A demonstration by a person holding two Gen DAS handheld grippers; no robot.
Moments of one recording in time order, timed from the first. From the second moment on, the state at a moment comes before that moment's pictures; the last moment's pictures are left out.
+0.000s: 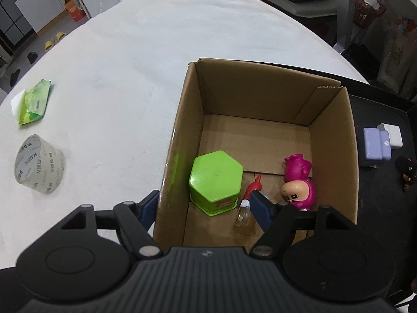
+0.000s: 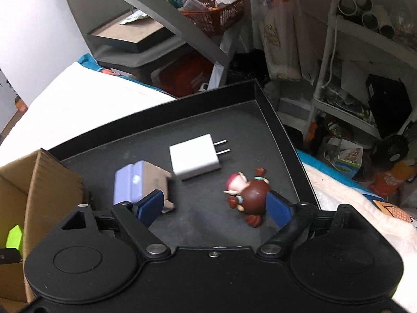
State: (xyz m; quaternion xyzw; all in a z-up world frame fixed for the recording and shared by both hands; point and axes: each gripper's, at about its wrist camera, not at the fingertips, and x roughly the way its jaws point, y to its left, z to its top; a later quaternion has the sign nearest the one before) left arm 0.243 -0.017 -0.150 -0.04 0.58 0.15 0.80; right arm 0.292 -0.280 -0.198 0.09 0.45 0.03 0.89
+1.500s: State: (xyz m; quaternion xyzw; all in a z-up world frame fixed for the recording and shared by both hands) left arm 0.221 0.022 -0.127 -0.10 0.55 0.12 0.82; right arm 0.268 -0.214 -0.122 0.11 0.37 0.16 0.91
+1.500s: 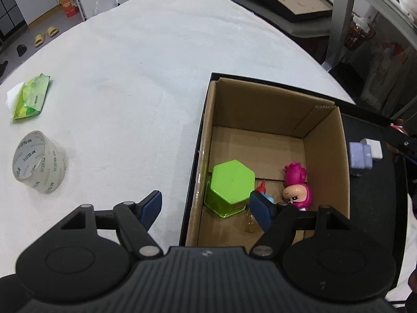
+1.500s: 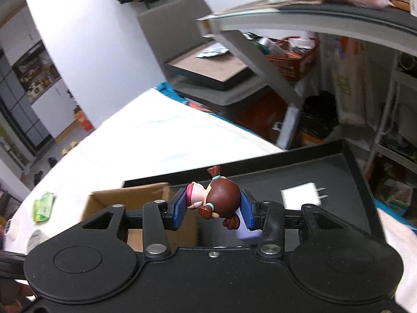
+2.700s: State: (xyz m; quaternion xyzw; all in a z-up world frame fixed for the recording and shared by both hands) left arm 0.205 0.070 -0.148 -0.21 0.52 0.06 0.83; right arm 0.262 -0.075 -0.146 0.11 0.45 0.31 0.83
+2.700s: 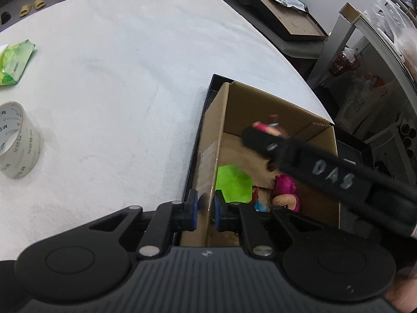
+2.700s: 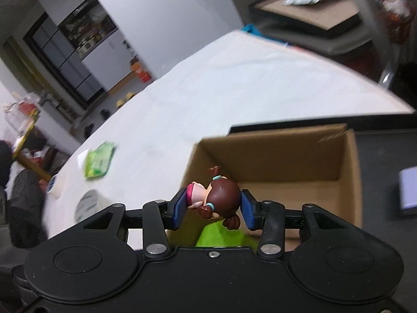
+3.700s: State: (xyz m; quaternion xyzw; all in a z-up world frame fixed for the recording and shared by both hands) left arm 0.217 0.050 -0.143 -0.16 0.55 0.10 0.82; right arm 0.254 -0.135 -0.121 0.14 0.42 0.28 0.85
